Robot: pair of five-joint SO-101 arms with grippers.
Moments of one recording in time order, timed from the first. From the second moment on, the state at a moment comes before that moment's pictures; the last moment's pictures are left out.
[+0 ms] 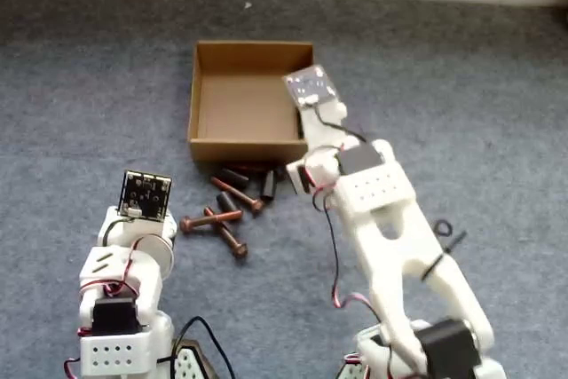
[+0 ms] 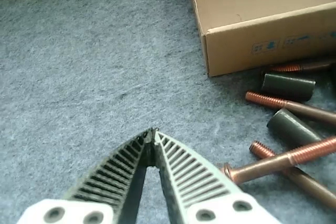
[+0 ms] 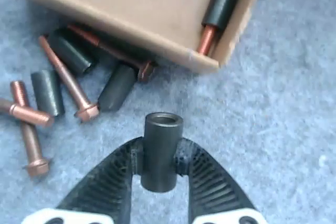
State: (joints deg) left arm -9.9 -103.7 96.0 53.1 -10.2; right arm -26.7 -20.9 32.8 58.5 7.3
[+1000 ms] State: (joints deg) left arm -2.7 -95.3 74.1 64.8 -21.1; right arm -16.6 -43.5 63.7 40.5 4.2
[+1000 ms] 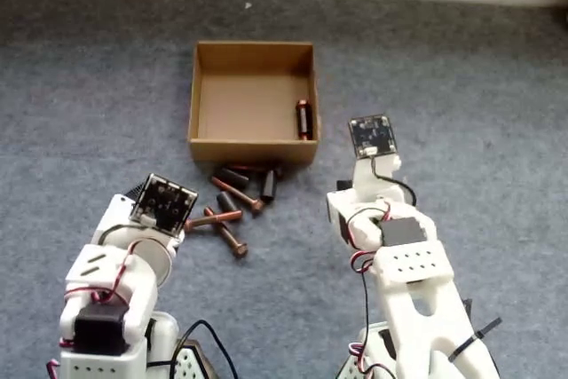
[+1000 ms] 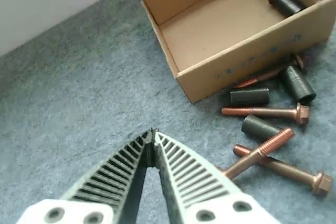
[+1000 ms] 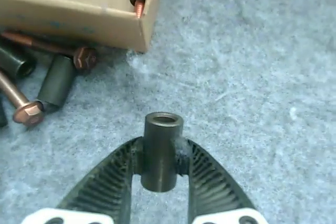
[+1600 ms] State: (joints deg) left arm 9.2 -49.1 63.7 64.8 -39.3; right arm -16.4 -43.5 66.9 36.7 4.2
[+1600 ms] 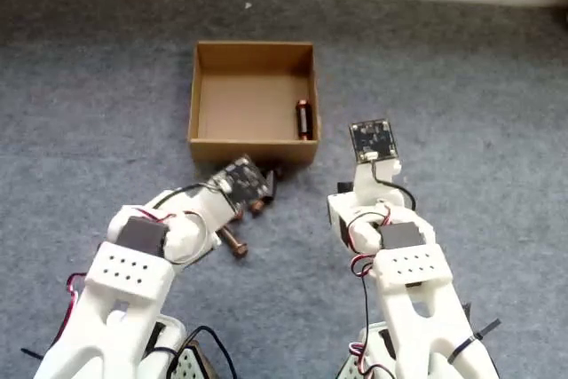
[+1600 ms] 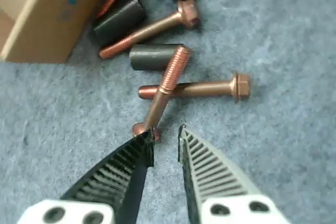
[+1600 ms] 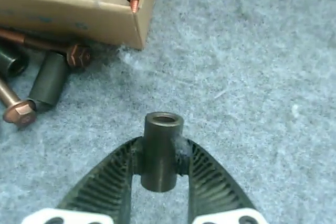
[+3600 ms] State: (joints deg) left arm 20.2 -5.8 46.5 50.8 -64.5; right arm -10.2 -43.5 66.9 36.0 4.2
